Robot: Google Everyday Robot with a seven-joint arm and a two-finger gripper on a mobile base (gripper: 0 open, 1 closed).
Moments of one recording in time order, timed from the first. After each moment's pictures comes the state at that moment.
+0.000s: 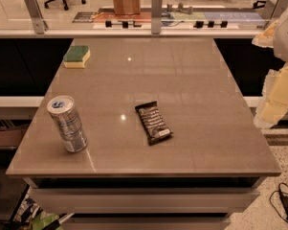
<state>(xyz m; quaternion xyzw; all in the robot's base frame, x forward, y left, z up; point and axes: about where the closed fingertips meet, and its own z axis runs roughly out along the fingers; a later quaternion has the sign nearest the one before) 0.438 -0.214 0.986 -0.60 0.78 -0.05 0.17</state>
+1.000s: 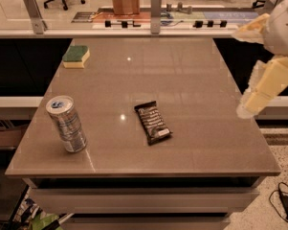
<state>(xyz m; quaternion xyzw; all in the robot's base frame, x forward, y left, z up) 0.454 -0.180 0.992 -0.63 0.73 0.04 0.26</state>
